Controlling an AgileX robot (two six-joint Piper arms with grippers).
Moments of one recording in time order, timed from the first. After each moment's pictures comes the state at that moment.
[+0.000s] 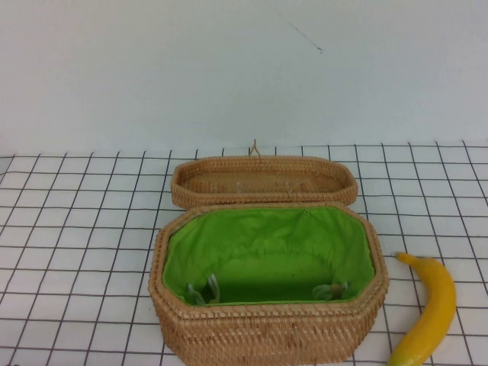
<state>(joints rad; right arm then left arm) -0.05 0.03 -0.44 0.24 -0.17 0.05 -0.14 0.00 0.00 -0.16 0.31 -0.07</state>
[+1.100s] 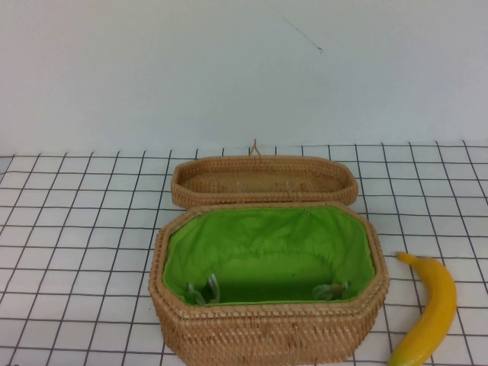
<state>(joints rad) 0.12 1.26 -0.98 0.27 0.98 0.01 -0.14 0.00 0.00 -0.16 0.31 -0.07</state>
